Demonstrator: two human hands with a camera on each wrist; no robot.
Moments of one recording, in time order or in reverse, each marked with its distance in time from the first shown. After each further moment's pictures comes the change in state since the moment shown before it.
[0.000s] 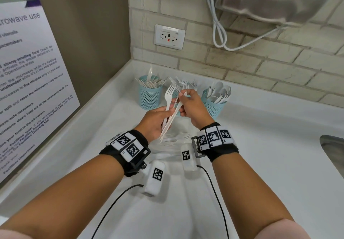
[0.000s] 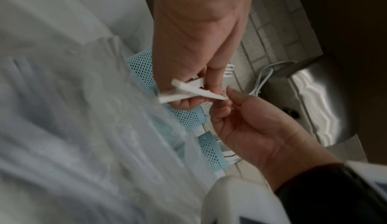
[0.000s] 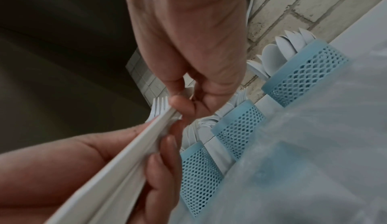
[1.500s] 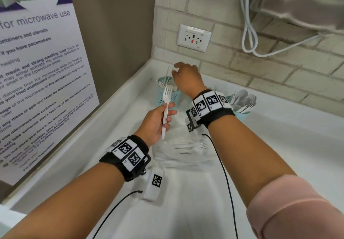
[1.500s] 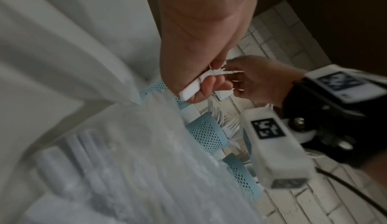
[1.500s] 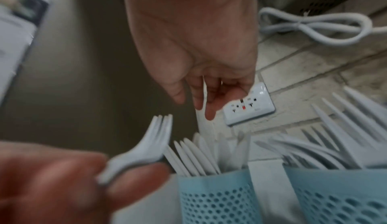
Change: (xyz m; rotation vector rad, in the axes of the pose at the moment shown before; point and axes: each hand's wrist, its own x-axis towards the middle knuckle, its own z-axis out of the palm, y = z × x) left_hand 0.003 0.017 -0.038 -0.172 0.140 0.011; right_hand 0.082 -0.056 0.066 -0.994 -0.063 -0.380
